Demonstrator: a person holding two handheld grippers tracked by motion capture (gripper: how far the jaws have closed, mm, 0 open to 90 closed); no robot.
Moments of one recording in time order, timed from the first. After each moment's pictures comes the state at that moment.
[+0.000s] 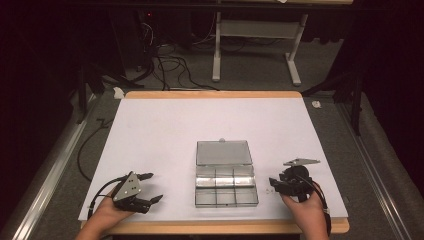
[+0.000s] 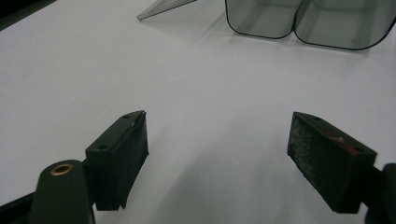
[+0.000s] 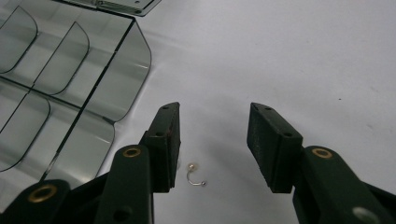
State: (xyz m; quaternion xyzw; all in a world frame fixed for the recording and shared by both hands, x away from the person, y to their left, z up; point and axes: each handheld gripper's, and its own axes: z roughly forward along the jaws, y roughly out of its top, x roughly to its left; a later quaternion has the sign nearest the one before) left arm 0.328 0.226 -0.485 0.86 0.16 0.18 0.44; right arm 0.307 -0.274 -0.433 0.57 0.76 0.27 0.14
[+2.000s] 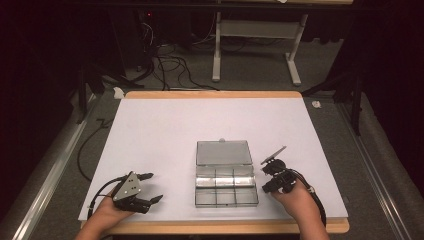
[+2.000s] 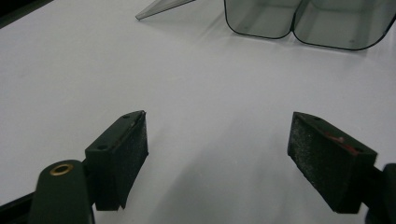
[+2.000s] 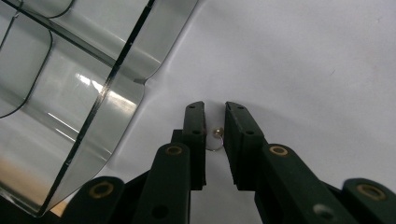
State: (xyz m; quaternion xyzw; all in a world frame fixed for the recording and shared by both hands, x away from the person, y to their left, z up) left arm 0.328 0.226 -0.485 0.86 0.16 0.17 0.44; right arm 0.344 -0.235 -0.438 0.52 0.85 0.10 0.02
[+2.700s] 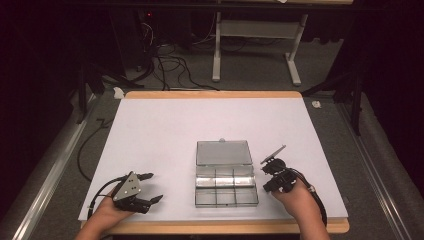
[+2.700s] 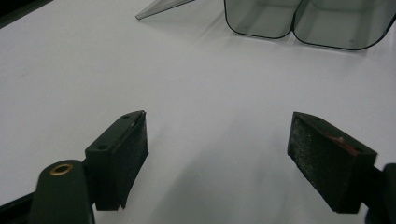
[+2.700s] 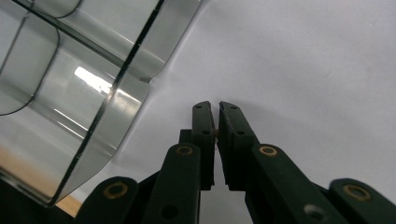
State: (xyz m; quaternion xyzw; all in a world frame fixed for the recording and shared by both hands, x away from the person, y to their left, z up) left arm 0.327 0.226 -0.485 0.86 0.16 0.18 0.44; right arm 0.344 -0.234 -0.433 0.51 0.85 0.10 0.02
